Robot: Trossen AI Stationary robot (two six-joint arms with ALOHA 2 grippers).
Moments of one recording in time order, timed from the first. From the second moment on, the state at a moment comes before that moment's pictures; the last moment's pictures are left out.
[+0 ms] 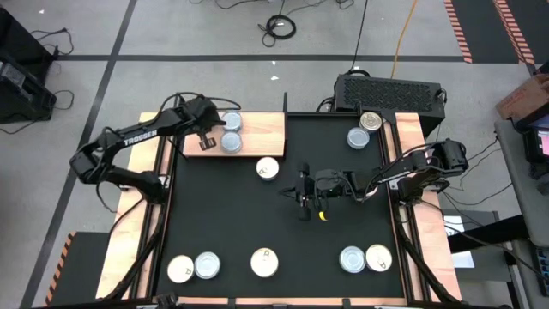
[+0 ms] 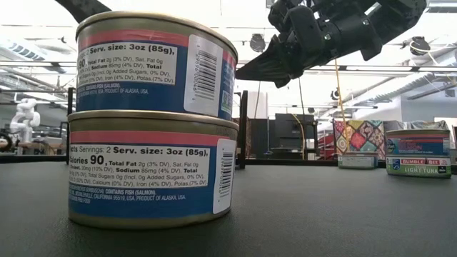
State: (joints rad) left arm 0.77 1.30 0.87 -0.61 -0.32 0.52; right arm 0.09 1.57 0.73 0.52 0.11 -0.02
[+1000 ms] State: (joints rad) left arm 0.77 1.42 0.87 -0.59 -0.36 0.56; right arm 0.08 1.57 0.73 0.52 0.11 -0.04
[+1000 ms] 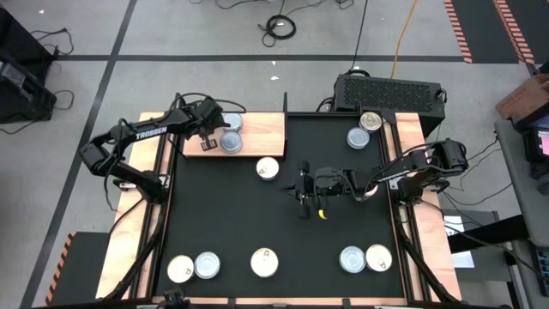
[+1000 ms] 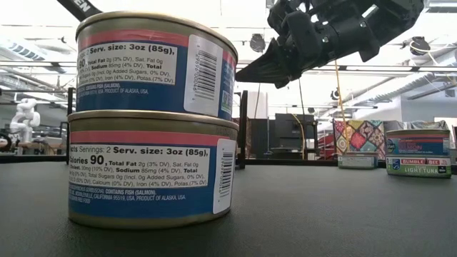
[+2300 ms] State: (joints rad) left arm -0.09 1.20 1.10 -1.29 0.11 -0.37; right arm 0.08 1.57 0.73 0.52 0.10 0.00
